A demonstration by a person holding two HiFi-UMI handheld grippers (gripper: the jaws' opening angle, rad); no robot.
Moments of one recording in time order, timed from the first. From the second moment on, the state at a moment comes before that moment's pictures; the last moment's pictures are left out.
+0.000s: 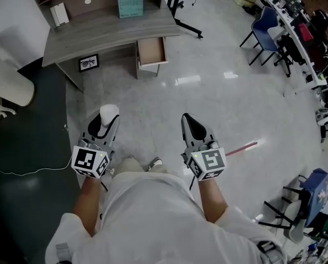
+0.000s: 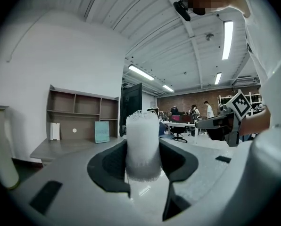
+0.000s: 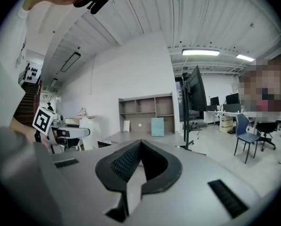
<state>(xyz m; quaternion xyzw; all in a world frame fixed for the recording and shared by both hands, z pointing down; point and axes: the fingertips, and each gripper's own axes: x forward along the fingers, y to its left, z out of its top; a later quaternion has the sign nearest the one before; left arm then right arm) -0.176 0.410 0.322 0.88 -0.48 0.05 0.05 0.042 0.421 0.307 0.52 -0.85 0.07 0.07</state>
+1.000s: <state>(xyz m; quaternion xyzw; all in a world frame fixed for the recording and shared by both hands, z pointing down) -0.180 0.149 0.354 0.89 -0.45 0.02 0.09 0.017 0.170 0.316 0.52 -0.84 0.05 0.16</state>
